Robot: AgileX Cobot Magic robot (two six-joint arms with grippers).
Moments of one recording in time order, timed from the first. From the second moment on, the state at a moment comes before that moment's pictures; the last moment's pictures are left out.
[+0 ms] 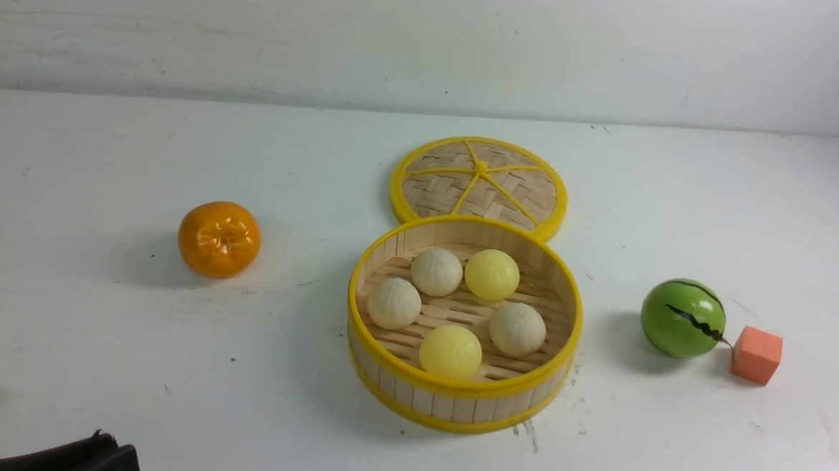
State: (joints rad) right arm 0.33 0.96 -1.04 0.09 1.24 0.14; left arm -0.51 0.33 -0.19 -0.41 0.15 0.13
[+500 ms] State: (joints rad) right arm 0.02 0.02 -0.08 0.11 0.41 -0.07; left arm -0.51 0.33 -0.19 -0.41 0.15 0.13
